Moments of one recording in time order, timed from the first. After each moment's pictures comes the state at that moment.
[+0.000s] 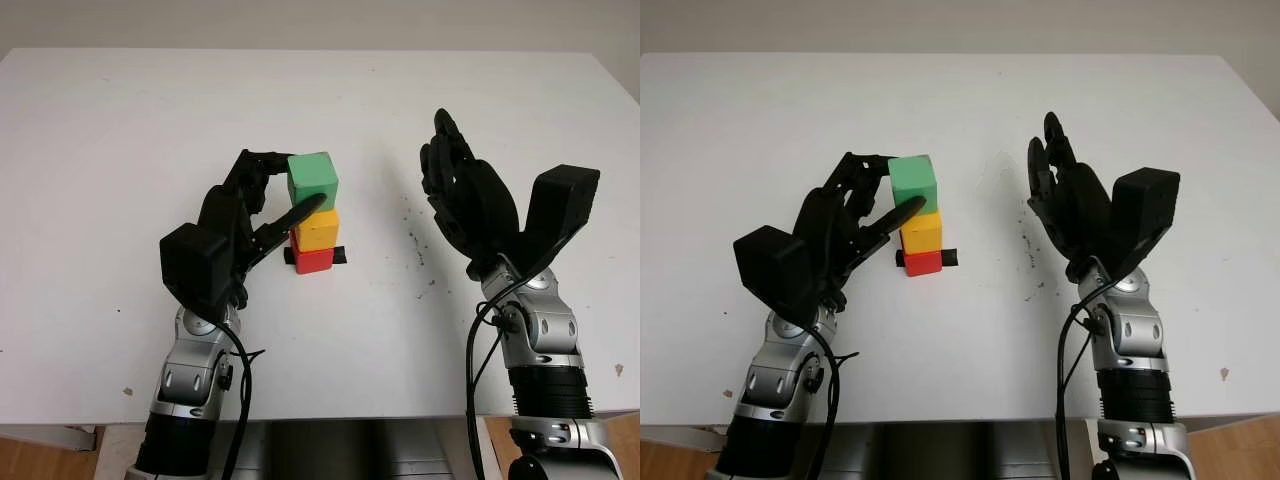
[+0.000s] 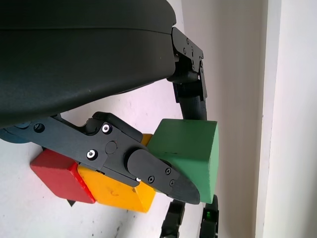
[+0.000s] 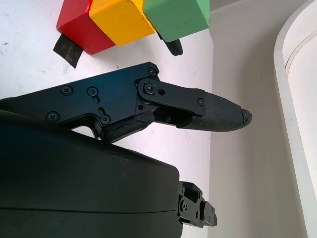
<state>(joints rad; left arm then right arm) -0.30 0.02 0.00 -0.03 0.01 0.09 0.02 -0.47 -0.21 -0.15 0.15 0.24 0.27 0.25</state>
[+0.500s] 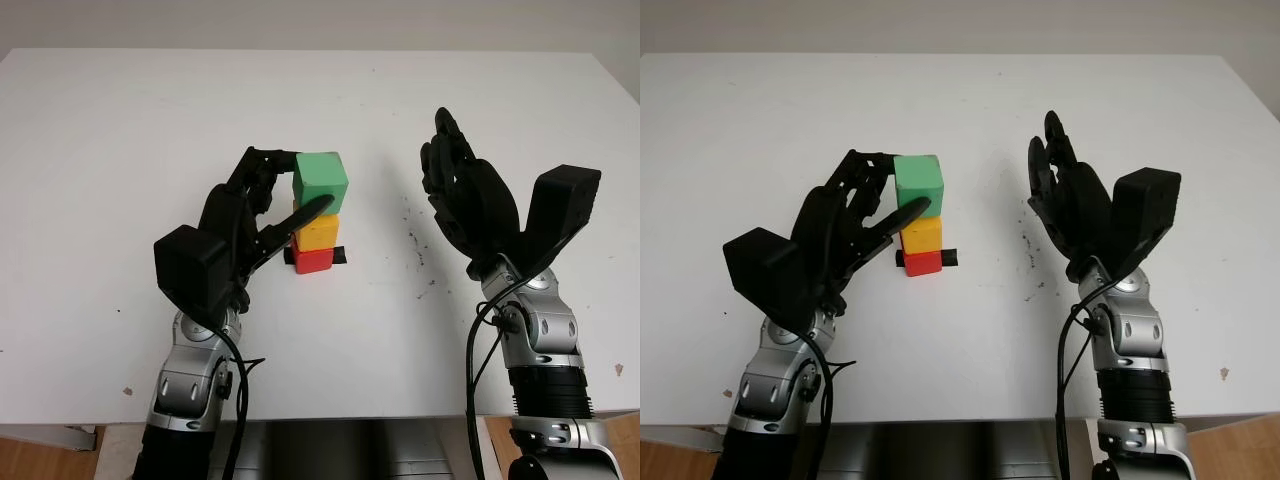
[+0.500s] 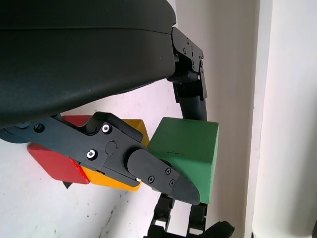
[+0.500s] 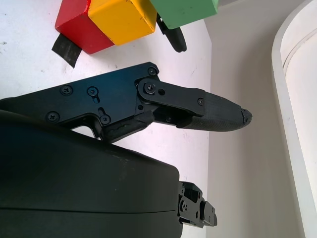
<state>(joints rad) -0.26 0.01 -0.02 -0.15 -0.01 0.15 0.00 -0.47 -0.21 -0.15 0.15 0.25 0.26 0.25</state>
